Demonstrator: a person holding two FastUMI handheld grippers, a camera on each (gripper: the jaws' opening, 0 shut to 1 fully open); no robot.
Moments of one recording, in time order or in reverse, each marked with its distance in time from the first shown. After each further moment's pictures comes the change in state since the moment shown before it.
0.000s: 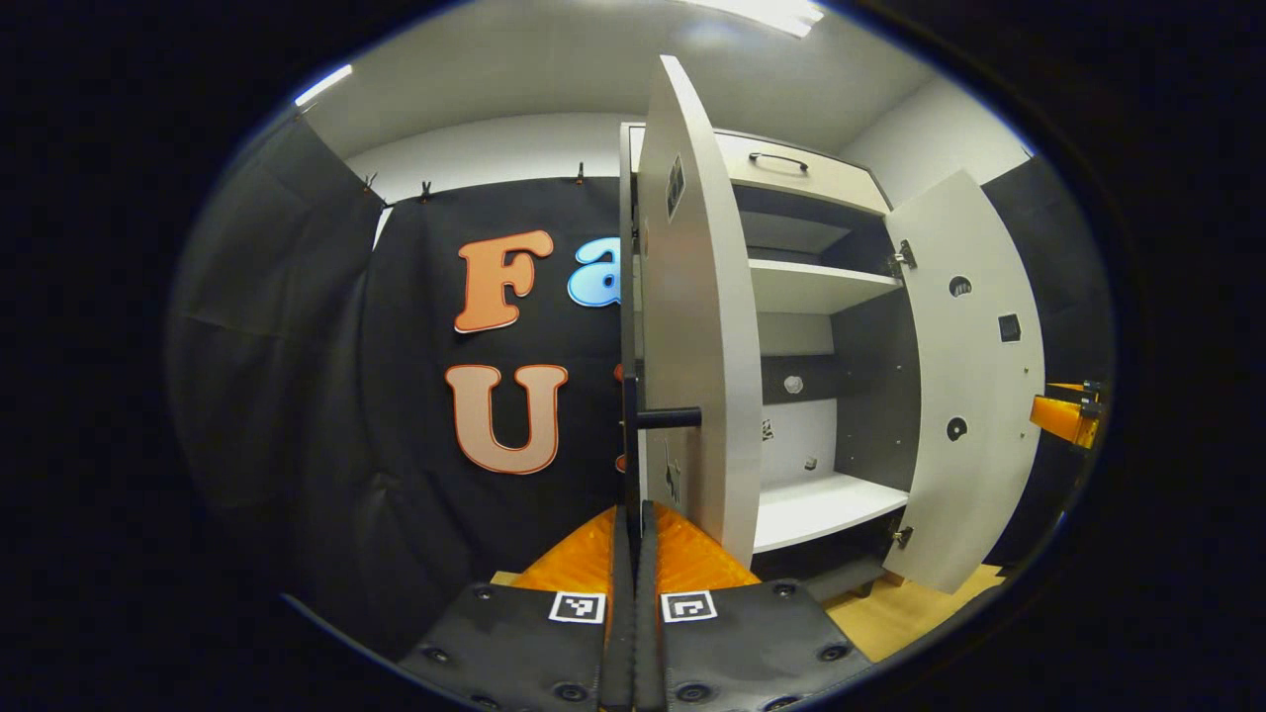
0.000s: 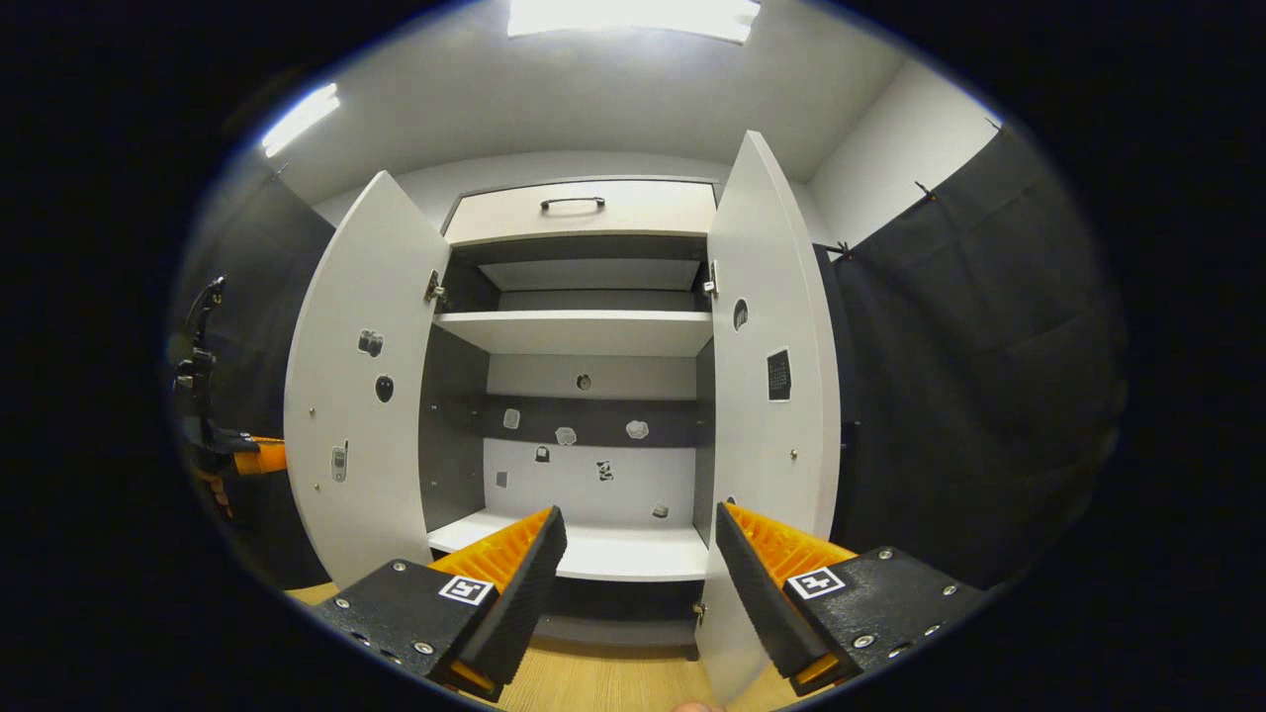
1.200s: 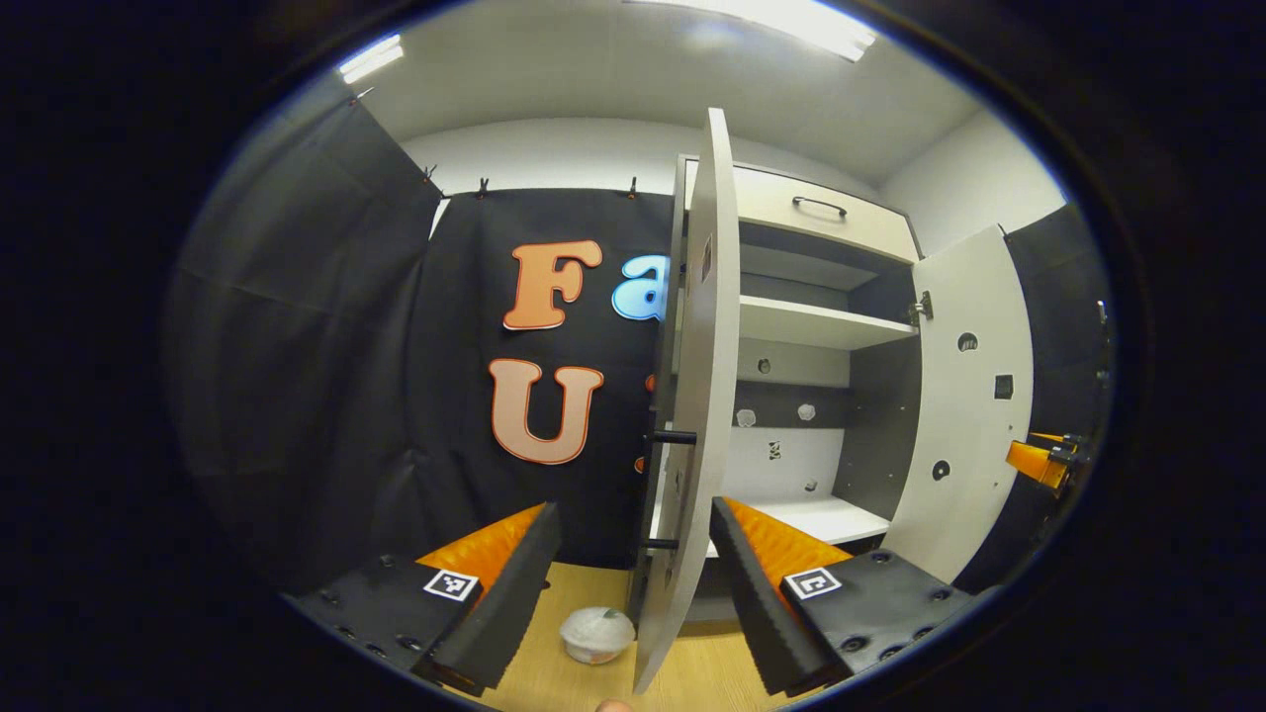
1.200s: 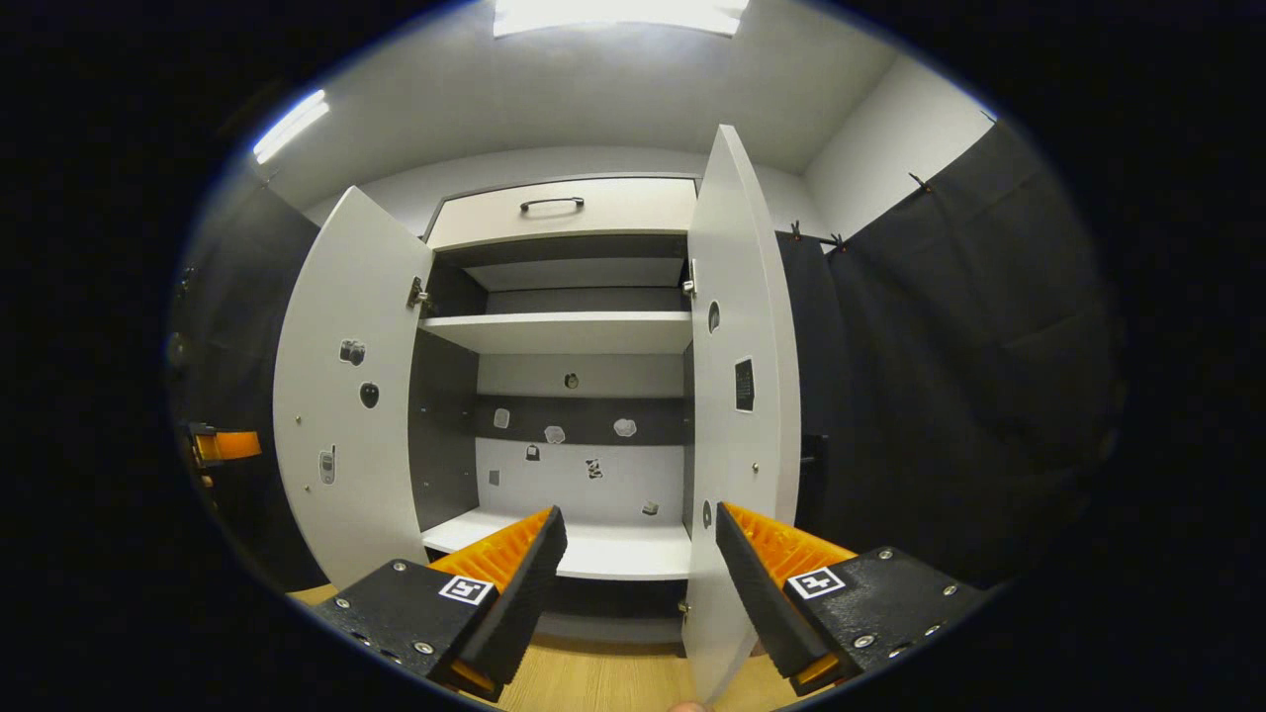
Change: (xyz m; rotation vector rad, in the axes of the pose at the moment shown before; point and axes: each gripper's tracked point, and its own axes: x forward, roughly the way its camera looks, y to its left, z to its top) left arm -0.054 -0.001 0.027 -0.093 -0.009 0.089; right arm -0.003 -0.013 0.002 0.024 0.022 -0.014
